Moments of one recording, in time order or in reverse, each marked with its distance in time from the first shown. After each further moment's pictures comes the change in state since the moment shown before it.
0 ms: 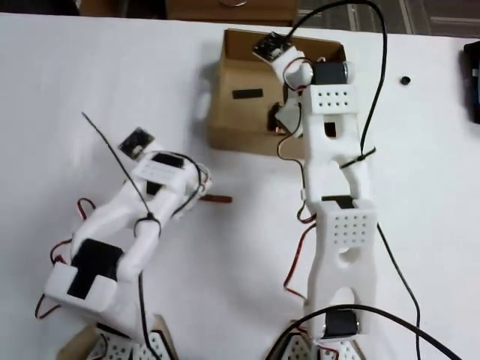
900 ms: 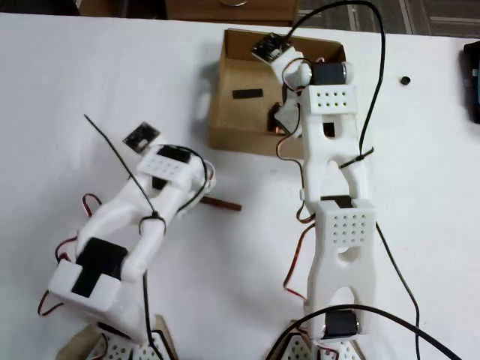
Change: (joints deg) left arm 3.2 0.3 -4.7 6.1 -0.2; right arm -0.4 0.5 -0.4 0.0 0.1
